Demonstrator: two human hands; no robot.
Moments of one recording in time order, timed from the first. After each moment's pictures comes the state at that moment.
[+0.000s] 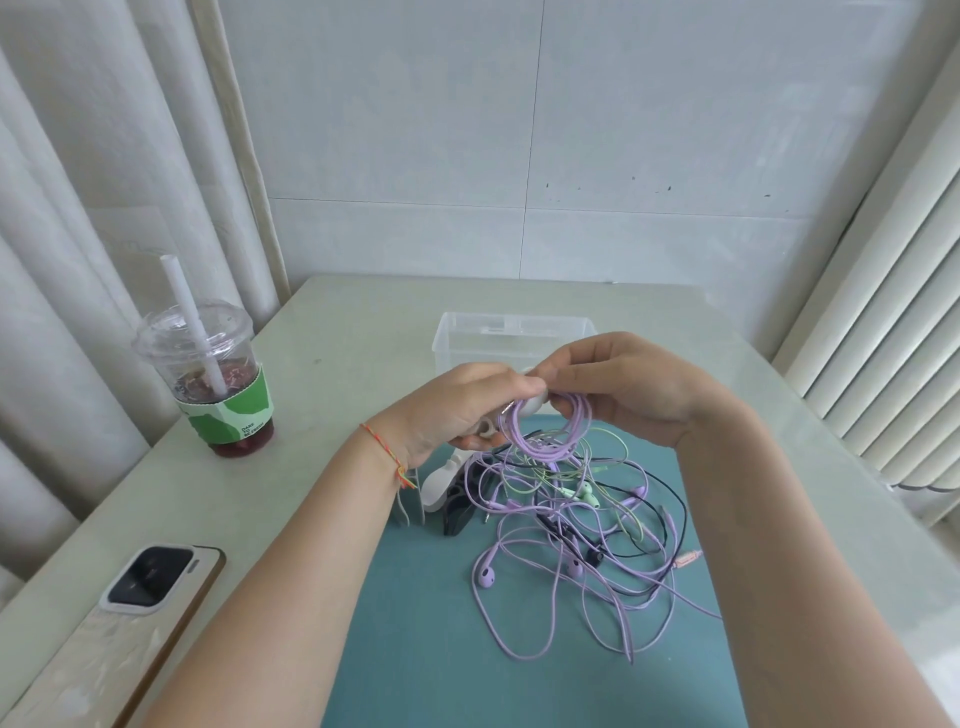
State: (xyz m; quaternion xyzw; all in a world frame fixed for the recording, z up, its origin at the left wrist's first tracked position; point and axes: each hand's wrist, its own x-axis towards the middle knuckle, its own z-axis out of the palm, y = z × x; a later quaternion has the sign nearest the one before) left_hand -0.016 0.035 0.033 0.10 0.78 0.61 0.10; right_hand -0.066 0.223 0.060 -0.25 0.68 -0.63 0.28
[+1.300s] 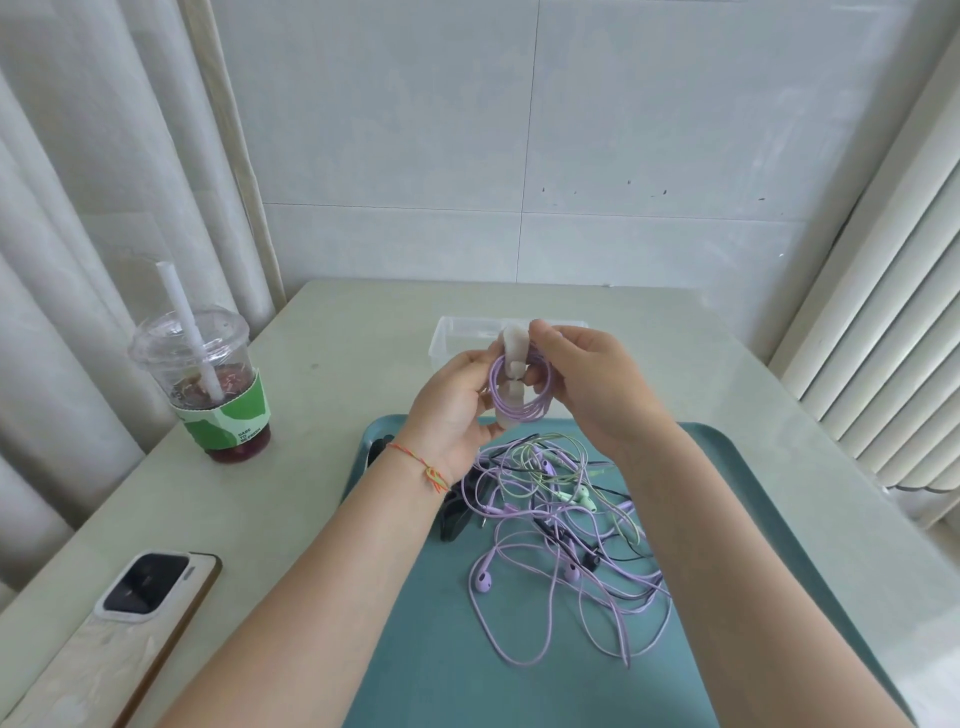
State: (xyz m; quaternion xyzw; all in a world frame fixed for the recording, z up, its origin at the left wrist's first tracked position) left_hand -0.035 0.055 0.011 -0.08 0.58 0.81 -0.01; right_hand -0.073 0.187 0.034 -0.15 0.70 -0.70 0.07
